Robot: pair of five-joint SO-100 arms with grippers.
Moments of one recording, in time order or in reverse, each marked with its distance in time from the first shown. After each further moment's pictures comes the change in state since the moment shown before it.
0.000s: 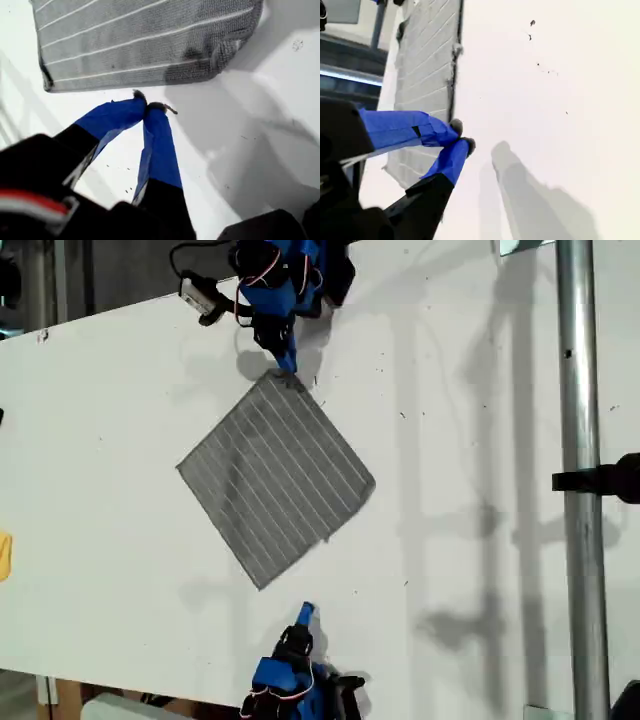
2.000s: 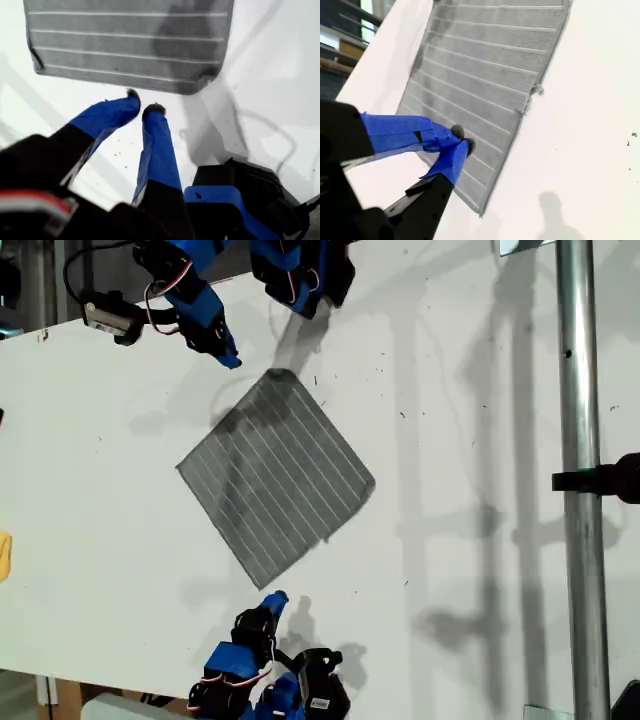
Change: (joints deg) arm 0 0.3 -65.8 -63.0 1.7 -23.2; arm 1 16.2 -60.1 -69.7 25.3 -31.8
